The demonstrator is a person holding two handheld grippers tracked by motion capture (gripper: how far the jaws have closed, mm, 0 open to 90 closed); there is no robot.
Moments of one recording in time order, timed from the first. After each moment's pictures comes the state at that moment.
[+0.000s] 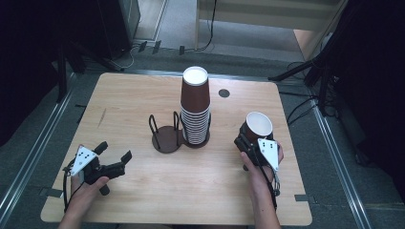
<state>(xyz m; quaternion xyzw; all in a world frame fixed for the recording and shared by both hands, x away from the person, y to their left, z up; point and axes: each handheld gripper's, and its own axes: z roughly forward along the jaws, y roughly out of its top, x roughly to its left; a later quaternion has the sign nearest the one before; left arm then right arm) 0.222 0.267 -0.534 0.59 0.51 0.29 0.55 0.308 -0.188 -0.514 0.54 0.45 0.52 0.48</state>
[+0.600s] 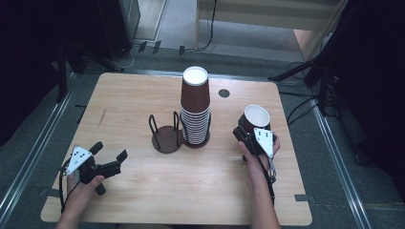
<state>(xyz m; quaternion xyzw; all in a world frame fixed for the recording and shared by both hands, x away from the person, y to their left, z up) 0.223 0.277 -0.536 0.59 0.52 0.29 0.54 0.347 -0.186 -0.526 0.54 0.46 0.50 0.50</state>
